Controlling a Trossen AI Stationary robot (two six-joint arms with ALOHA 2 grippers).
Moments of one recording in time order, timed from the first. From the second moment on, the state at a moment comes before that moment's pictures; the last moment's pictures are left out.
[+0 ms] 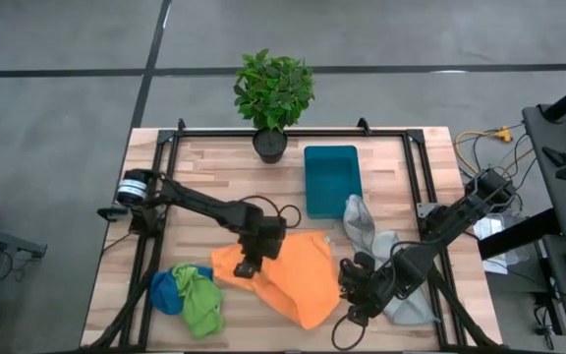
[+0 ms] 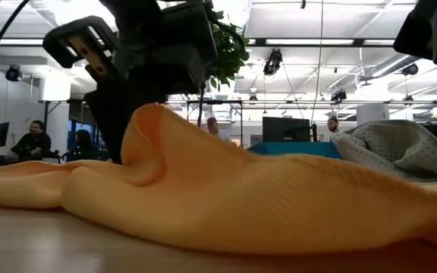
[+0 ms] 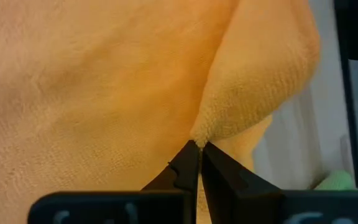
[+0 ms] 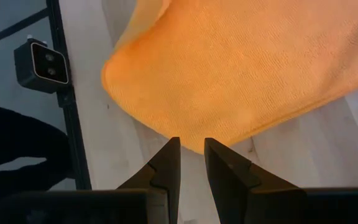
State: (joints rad) left arm -0.13 1.83 1.16 -0.58 0.52 0.07; right arm 0.71 1.58 1.08 -0.55 0.24 0.98
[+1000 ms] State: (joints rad) left arm -0.59 1.77 1.16 -0.58 -0.43 0.12; right arm 0.72 1.58 1.08 -0.57 0.29 0.99
